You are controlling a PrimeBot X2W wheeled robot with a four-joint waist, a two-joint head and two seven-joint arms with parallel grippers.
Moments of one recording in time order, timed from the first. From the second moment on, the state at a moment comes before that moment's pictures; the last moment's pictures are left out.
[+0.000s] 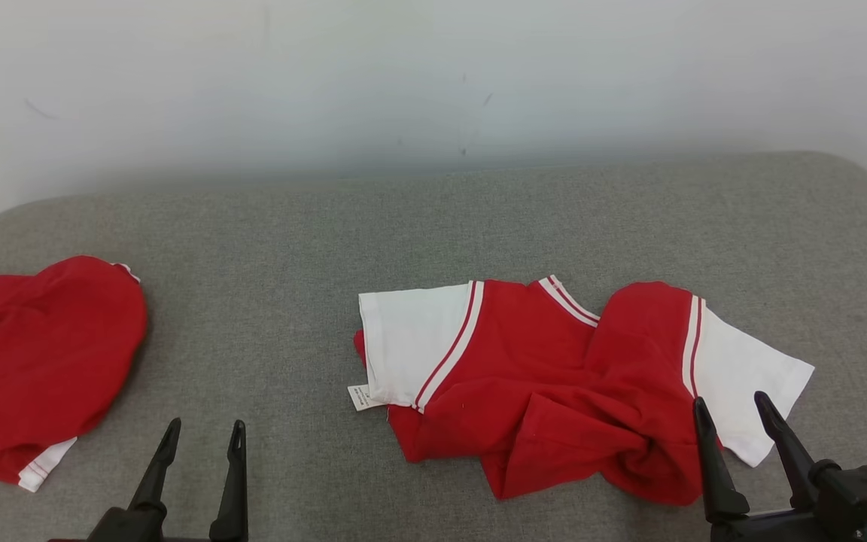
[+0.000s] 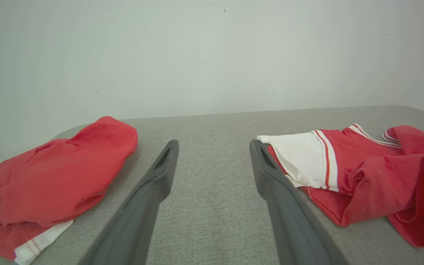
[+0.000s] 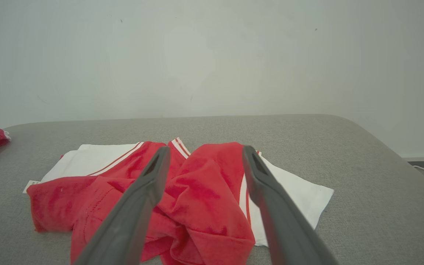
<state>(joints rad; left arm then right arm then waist) -0.07 0.27 -0.29 -0.06 -0.27 0.25 -0.22 0.10 -0.13 0.12 -0.21 0.11 0.13 -0.04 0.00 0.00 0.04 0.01</state>
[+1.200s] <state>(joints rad) -0.38 0.07 -0.67 0.21 -0.47 -0.08 0.01 0.05 -0.11 0.13 -0.16 0.12 0.13 -0.08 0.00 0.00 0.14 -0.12</state>
